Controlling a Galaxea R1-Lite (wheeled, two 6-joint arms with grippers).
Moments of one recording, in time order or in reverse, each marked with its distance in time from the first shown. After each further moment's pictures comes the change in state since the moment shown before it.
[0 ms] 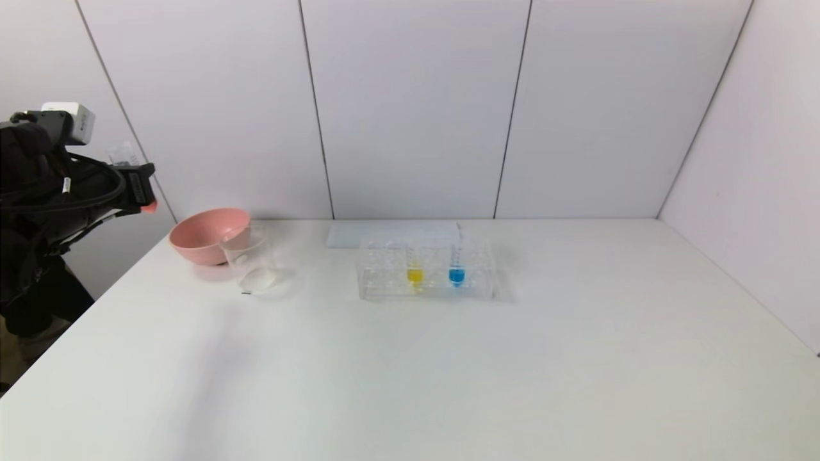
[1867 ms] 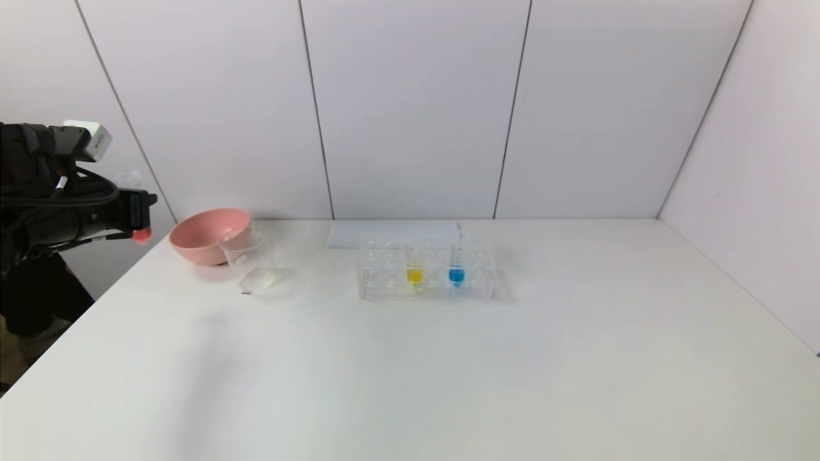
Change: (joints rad) left arm 0.019 -0.035 -0.059 0.334 -0.021 0.106; right arm 0.000 0.000 0.000 0.000 0.000 0.000
